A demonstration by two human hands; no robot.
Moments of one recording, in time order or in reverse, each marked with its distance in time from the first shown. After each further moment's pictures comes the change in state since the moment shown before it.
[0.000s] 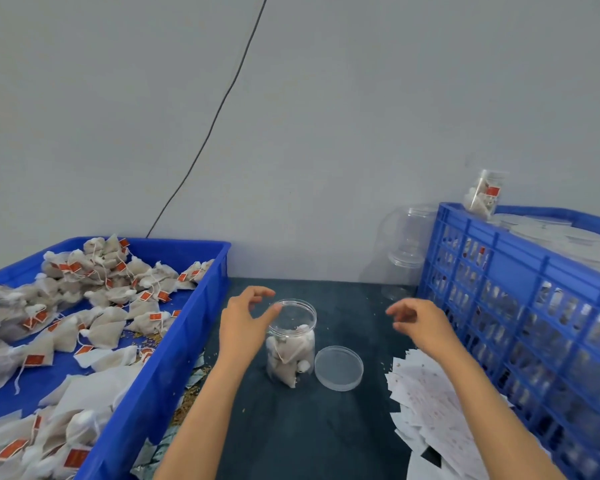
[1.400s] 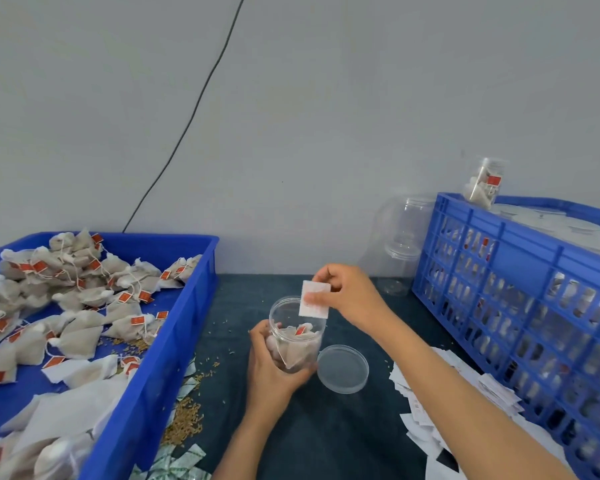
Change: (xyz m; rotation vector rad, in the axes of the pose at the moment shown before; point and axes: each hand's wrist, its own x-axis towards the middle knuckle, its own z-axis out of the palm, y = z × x) left_hand -0.037 -0.067 0.063 -0.310 -0.054 0.011; right_hand 0.012 -0.105 0.059 0.297 -0.158 -0.257
